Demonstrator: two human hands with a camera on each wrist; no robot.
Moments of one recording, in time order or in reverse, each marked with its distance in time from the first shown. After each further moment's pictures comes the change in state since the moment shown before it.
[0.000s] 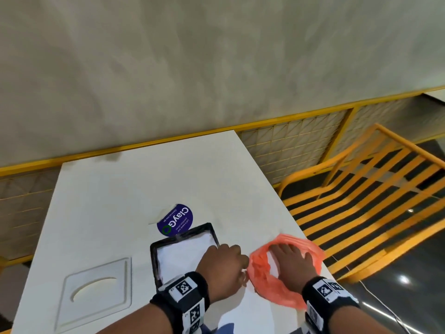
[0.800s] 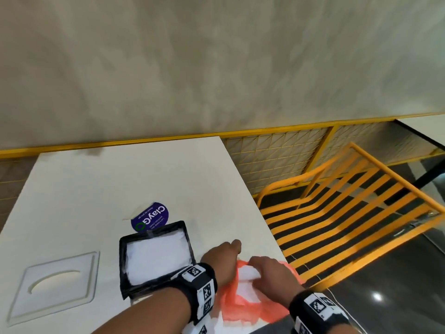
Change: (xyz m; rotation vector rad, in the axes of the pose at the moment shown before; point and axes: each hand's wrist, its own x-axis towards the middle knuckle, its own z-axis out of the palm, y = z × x) left_hand 0.061 0.053 0.022 -0.403 -0.013 -0.208; right_hand -0.040 0.022 -0.026 0.189 0.014 -0.113
